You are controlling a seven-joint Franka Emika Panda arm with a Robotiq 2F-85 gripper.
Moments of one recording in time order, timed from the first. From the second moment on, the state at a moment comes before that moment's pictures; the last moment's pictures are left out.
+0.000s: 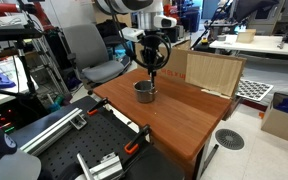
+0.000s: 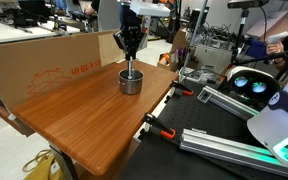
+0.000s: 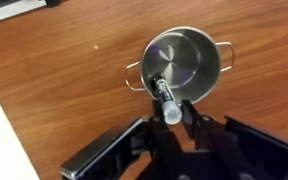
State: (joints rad) arm 0.01 0.22 -0.01 -2.27 -0.02 2.45 0.24
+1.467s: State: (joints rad) arm 0.01 0.21 -0.01 -2.22 -0.05 2.39 0.25
